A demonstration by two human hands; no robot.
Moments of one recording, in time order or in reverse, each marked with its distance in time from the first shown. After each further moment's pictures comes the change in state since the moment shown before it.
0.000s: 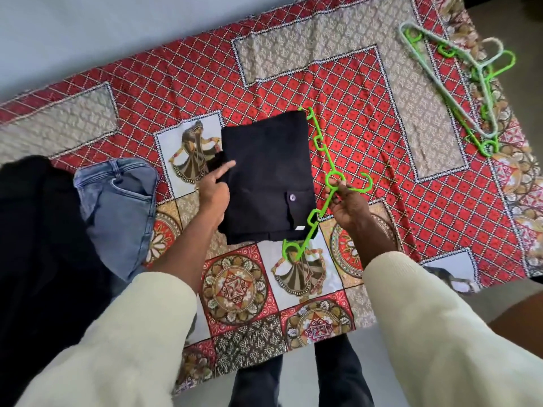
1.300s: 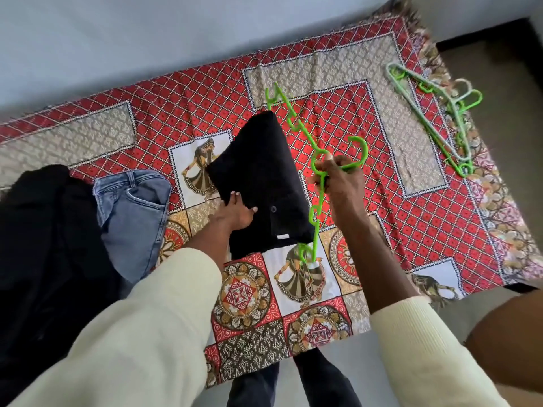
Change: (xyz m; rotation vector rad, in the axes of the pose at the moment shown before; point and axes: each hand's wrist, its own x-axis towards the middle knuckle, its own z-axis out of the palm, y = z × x) left_hand 0.033 -0.042 -0.004 1.185 -0.491 -0.014; right_hand -0.140 -0.028 0.135 -0.629 0.011 -0.478
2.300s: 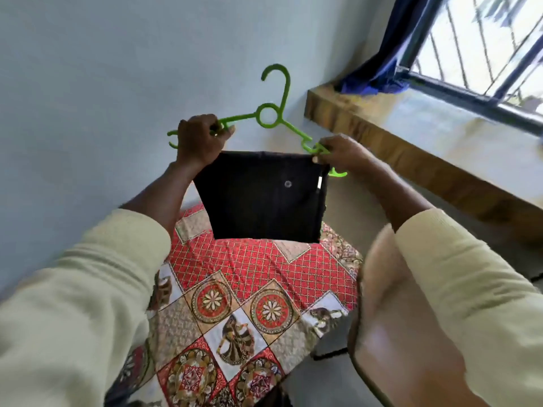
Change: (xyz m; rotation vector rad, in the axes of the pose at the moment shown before) left_hand -0.481 0.319 -0.302 -0.170 1.298 0.948; right_hand -0.178 -0.400 -0.319 -0.976 0.043 -0.522
